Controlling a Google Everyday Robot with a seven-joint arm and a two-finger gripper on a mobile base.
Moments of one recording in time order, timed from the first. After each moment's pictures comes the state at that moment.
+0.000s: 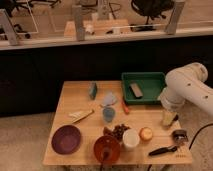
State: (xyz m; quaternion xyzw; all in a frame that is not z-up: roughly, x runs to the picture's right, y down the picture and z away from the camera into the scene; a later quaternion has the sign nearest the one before) arm 0.286 0.111 0.684 -0.28 0.02 0.02 0.96
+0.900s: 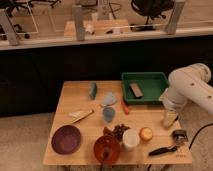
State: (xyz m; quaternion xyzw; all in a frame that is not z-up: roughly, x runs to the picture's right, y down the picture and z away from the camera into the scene) arm 0.291 0.119 0.681 -0.29 0.01 0.03 0.96
